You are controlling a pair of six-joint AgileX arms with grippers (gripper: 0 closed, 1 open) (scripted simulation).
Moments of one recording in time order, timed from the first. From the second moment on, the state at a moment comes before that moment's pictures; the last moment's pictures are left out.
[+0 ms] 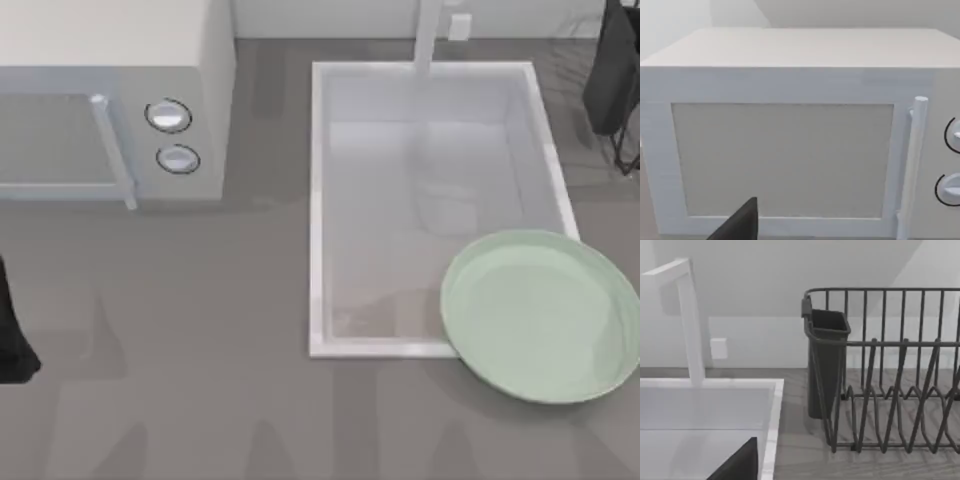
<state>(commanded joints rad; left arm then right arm) 0.00 0.00 0.00 0.00 0.00 0.00 0.00 0.00 0.00 0.00 0.00 0.00</state>
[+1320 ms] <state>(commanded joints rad) 0.00 0.00 0.00 0.00 0.00 0.00 -0.19 1.52 0.99 -0.84 0.00 -0.60</state>
